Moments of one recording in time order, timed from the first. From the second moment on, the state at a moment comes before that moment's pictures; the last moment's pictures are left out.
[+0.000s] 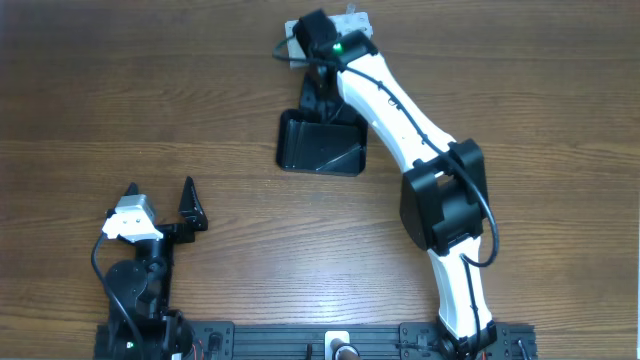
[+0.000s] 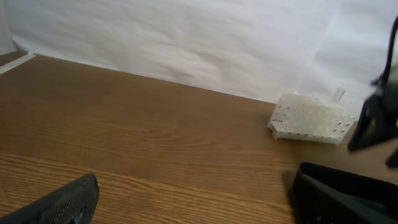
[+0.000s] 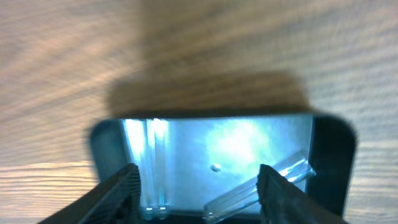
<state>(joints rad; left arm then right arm) 0.02 0.01 0.01 -0.07 -0.03 -0.20 0.49 2.24 2.05 -1.11 0.00 0.66</state>
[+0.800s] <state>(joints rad) 0.02 0.01 0.01 -0.07 -0.03 -0.20 0.41 2.19 2.26 -0.85 0.32 0.23</state>
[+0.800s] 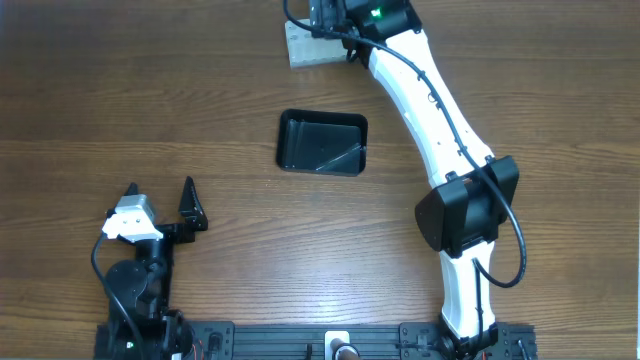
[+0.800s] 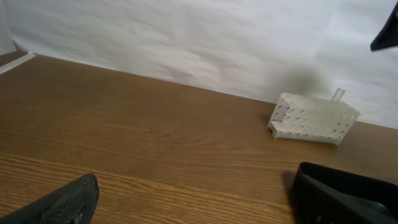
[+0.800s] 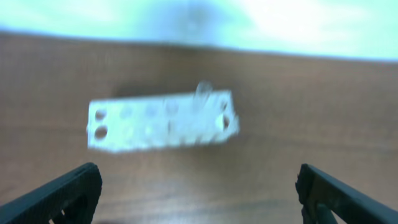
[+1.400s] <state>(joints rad) 0.02 0.01 0.01 -0.07 -0.03 -0.20 0.37 2.36 2.26 -0.57 0.35 0.18</state>
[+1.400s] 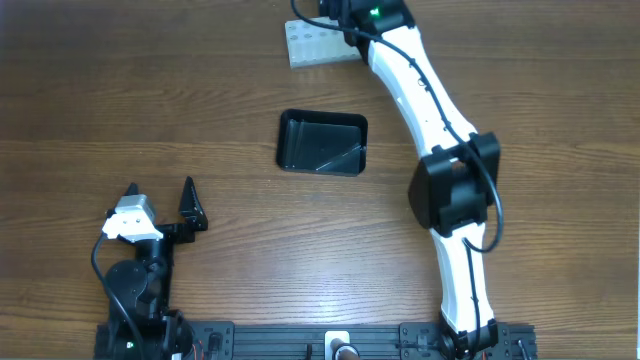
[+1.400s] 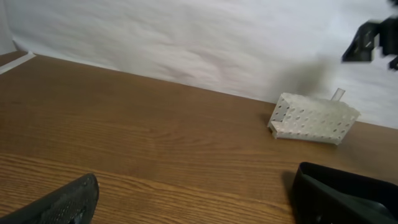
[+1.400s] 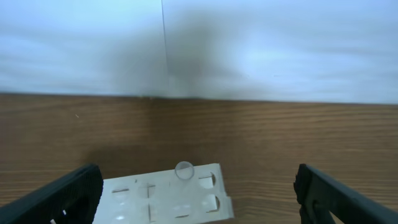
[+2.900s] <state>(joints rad) 0.02 0.01 0.01 -0.07 -0.03 -0.20 0.40 2.53 2.26 -0.41 0.35 0.15</state>
